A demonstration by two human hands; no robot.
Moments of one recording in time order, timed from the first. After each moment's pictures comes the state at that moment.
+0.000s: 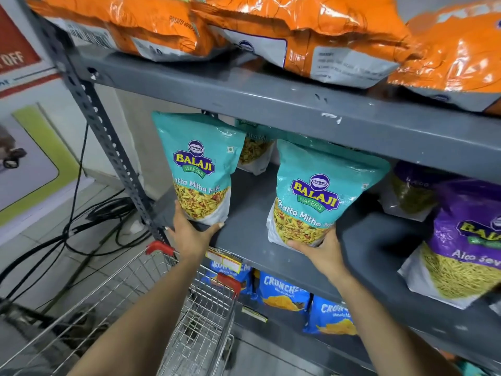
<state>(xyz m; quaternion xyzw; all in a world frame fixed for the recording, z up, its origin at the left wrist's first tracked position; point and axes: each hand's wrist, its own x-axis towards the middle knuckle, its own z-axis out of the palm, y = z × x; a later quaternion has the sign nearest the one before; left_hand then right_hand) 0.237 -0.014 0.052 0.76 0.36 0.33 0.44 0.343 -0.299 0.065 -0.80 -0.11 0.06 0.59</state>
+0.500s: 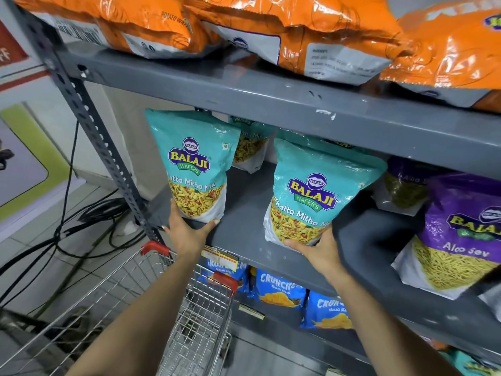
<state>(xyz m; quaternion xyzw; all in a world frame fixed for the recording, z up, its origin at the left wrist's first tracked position) 0.239 -0.016 0.055 0.74 0.36 0.34 0.45 0.338 -0.303 0.065 -0.80 -0.09 0.07 0.59</state>
